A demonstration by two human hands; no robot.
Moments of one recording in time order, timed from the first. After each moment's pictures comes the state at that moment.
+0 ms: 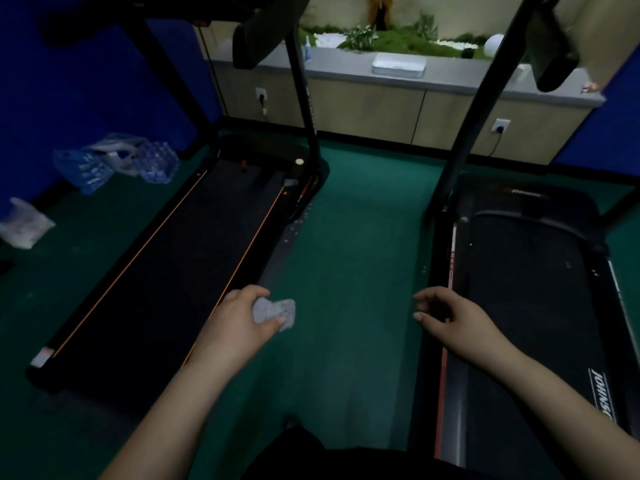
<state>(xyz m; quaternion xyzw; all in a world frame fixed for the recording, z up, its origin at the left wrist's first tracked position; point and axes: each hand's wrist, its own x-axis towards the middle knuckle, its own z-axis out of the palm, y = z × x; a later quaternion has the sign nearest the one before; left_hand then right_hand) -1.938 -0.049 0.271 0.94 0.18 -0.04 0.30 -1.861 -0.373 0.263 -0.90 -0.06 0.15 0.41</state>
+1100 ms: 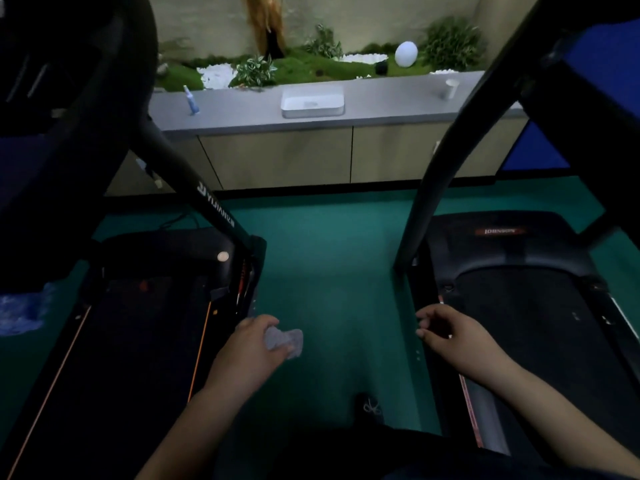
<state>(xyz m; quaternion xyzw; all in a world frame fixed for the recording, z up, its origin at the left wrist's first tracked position) -1.293 -0.028 0.224 0.95 0.04 -0.16 0.27 -1.318 -0.356 0.218 -0.90 0.10 0.11 0.41</state>
